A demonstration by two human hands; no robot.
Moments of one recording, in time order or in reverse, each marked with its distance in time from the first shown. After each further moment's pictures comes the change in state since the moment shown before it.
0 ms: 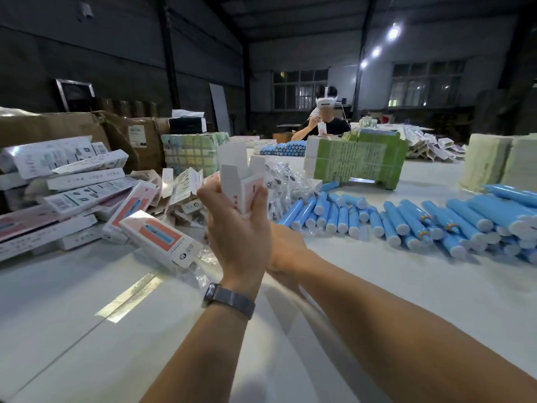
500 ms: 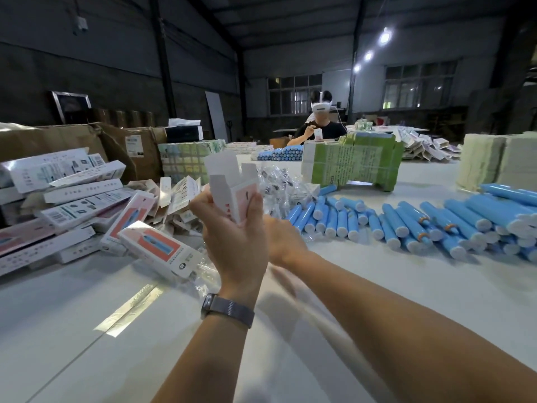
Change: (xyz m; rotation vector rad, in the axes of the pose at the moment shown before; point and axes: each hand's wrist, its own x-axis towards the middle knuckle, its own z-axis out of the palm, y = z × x) left_hand 0.003 -0.004 0.002 -0.108 0.006 -0.041; right_hand 0.011 0.004 -0.009 0.287 0.140 0.077
